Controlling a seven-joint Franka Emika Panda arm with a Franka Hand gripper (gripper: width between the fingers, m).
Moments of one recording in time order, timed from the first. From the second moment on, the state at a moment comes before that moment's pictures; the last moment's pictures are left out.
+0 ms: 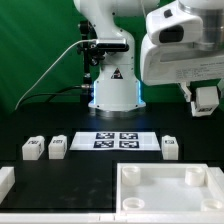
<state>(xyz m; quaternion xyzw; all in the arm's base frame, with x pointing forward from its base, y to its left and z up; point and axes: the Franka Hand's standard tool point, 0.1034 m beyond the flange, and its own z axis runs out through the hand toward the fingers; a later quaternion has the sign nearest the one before) 0.521 0.127 0.151 -0.99 0.01 0.15 0.06</state>
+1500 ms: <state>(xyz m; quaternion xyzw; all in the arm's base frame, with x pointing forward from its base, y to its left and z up) 0.620 0.111 0.089 -0.96 -0.04 -0.26 0.06</state>
